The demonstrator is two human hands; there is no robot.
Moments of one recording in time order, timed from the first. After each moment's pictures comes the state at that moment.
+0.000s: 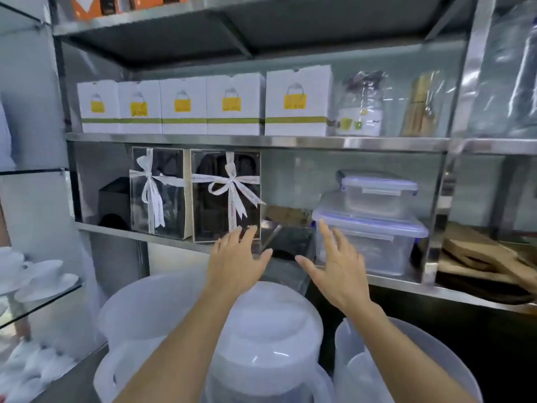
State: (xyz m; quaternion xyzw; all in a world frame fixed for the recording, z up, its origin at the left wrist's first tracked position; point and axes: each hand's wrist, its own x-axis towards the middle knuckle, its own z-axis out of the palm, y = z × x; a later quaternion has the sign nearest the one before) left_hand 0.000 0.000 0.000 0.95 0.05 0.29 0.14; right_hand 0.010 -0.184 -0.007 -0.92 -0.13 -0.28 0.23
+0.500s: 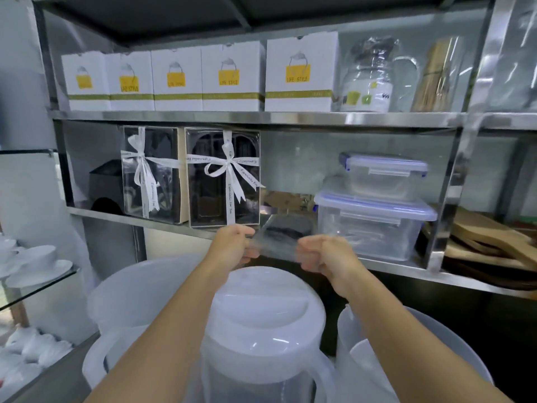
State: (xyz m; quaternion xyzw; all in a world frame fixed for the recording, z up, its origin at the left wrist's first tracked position) left_hand 0.010 0.008 -0.003 0.74 0.08 0.15 0.65; right_hand 0.020 -0.171 0.001 -0.71 -0.02 0.04 0.70
